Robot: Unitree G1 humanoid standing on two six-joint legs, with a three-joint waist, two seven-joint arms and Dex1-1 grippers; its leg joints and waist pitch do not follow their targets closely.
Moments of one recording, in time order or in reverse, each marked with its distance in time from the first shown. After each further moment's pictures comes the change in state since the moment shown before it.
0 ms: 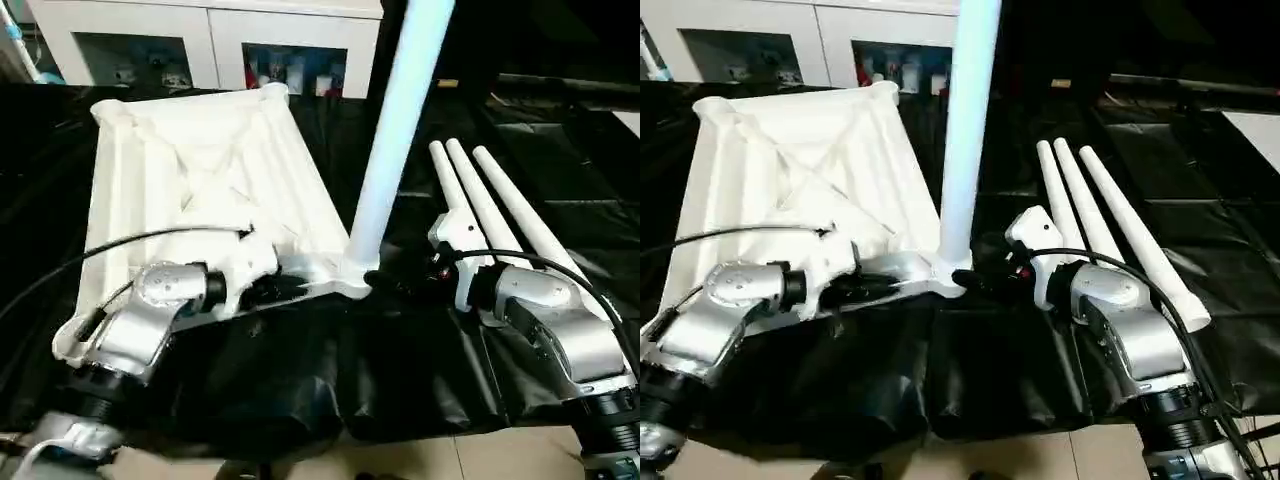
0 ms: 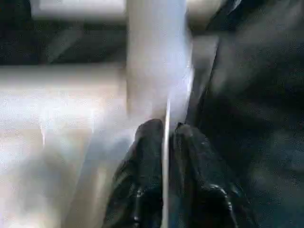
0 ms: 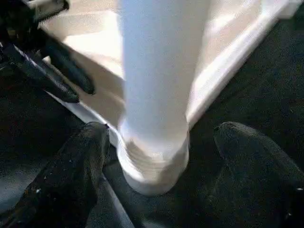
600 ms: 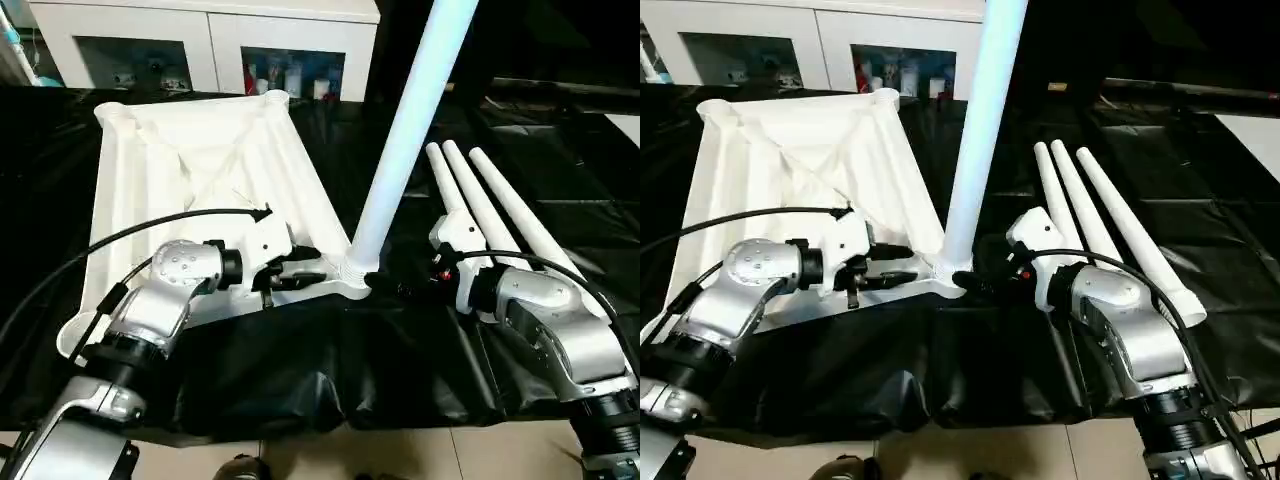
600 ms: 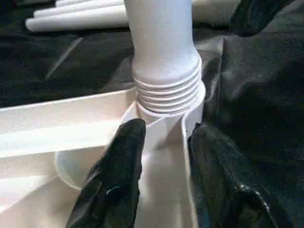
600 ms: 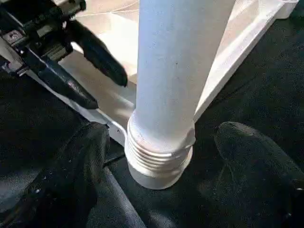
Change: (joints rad) left arm -0.111 -0.011 -0.042 0.242 0.079 -0.143 0.007; right arm 0.009 -0.003 -0.004 0.000 0.003 0.003 0.000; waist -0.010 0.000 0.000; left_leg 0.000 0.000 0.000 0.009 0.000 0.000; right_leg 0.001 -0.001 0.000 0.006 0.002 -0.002
